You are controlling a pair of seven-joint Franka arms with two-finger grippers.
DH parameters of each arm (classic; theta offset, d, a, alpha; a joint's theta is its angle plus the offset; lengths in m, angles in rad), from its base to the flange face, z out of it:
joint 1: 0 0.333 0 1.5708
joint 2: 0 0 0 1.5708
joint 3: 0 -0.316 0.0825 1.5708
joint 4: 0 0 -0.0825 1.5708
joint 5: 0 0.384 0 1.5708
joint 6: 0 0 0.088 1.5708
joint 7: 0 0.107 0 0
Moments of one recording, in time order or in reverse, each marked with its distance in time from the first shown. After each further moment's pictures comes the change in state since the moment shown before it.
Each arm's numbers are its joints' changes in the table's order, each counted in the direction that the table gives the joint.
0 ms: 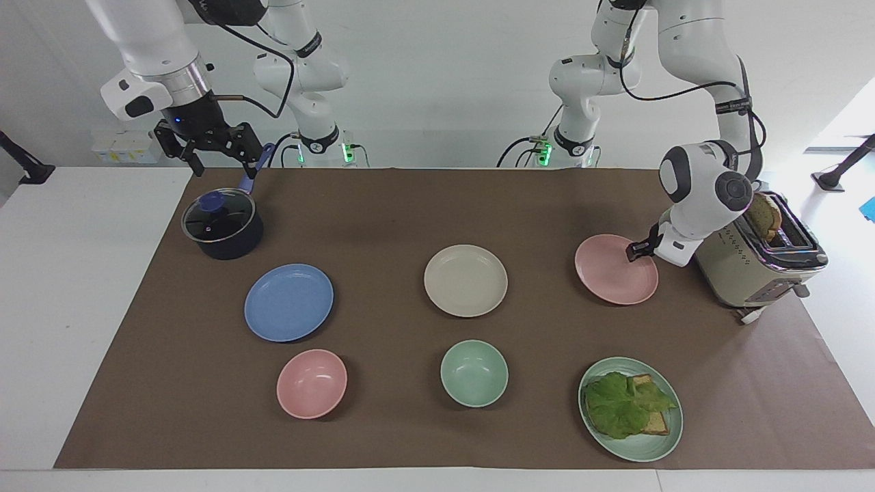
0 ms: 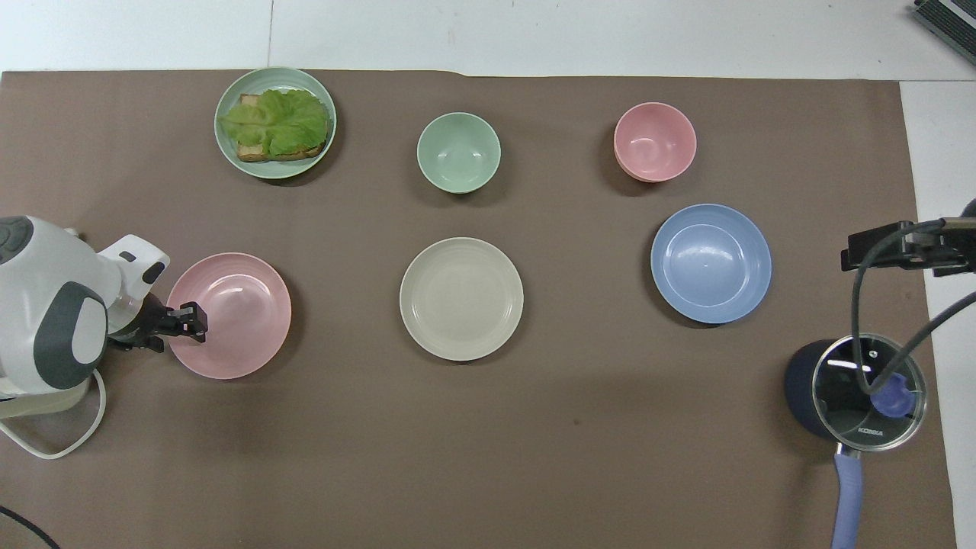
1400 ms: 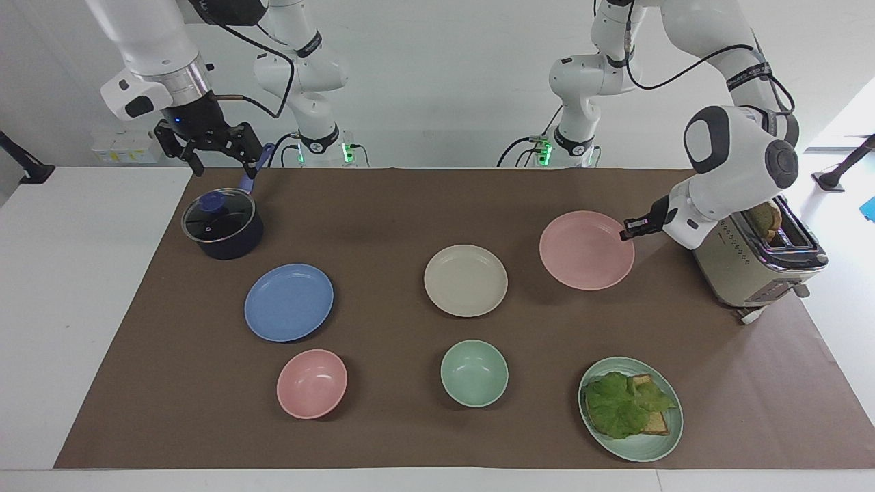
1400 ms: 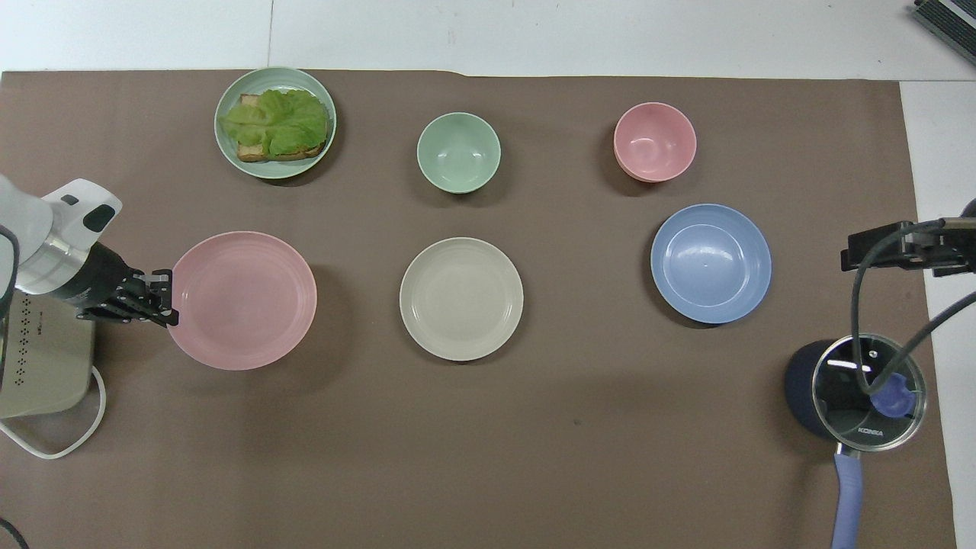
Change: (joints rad) left arm -0.044 0.019 0.067 -0.310 -0.256 -0.404 0.001; right arm 0.000 0.000 0.000 0.000 0.000 0.000 0.000
